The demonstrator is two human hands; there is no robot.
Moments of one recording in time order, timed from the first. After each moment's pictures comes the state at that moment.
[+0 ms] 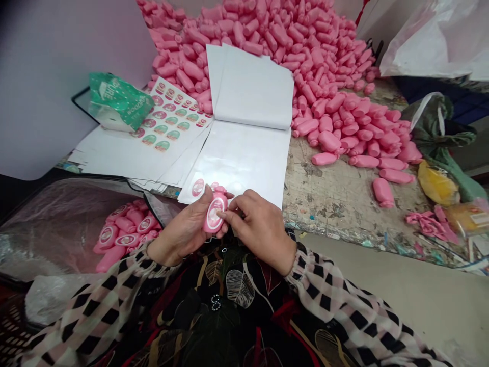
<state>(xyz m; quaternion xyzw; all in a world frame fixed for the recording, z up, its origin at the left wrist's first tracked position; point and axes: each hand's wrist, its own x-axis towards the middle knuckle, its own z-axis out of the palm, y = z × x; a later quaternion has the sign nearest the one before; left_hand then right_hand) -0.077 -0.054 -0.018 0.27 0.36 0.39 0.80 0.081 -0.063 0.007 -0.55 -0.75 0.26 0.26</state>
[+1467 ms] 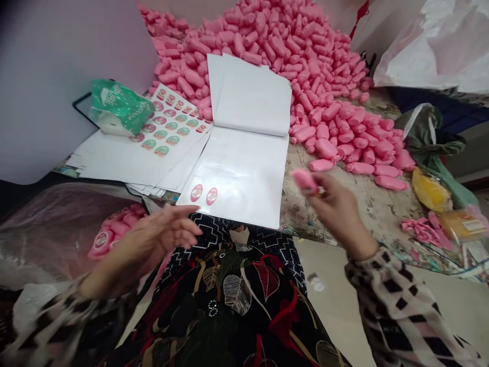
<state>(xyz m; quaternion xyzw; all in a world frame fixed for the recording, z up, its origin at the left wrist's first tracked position) -0.131 -0.076 0.007 0.35 0.48 0.36 0.72 0.222 -0.031 0.003 -0.63 -0.73 0.06 0.24</state>
